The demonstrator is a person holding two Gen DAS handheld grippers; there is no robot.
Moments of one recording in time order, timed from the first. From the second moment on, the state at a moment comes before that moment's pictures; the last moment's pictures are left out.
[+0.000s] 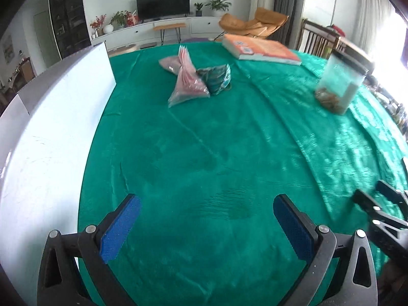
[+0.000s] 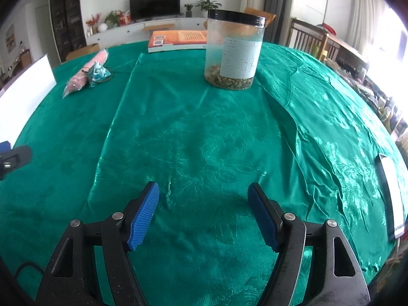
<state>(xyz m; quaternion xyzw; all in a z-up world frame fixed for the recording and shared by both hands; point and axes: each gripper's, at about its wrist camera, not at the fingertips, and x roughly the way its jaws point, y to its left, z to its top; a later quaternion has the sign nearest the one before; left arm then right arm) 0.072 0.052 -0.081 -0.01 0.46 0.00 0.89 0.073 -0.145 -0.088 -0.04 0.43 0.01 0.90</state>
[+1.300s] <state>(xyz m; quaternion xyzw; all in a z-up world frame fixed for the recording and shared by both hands) 0.098 0.077 -0.104 -0.01 0.46 0.01 0.89 0.058 -0.156 -0.086 -0.02 0.44 0.01 0.90</state>
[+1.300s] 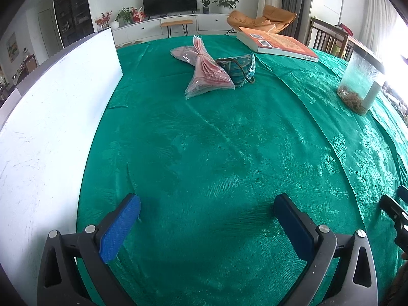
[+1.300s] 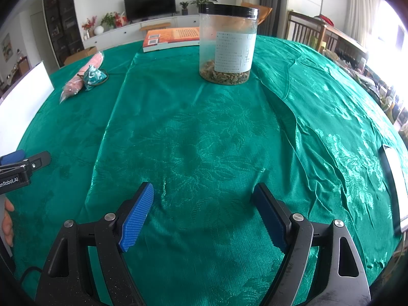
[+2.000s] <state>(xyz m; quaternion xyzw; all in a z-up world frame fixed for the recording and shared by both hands) 0.098 0.077 -0.104 -0.01 0.46 0.01 0.89 0.107 -0.140 -0.069 -0.01 0.43 0.09 0.90</state>
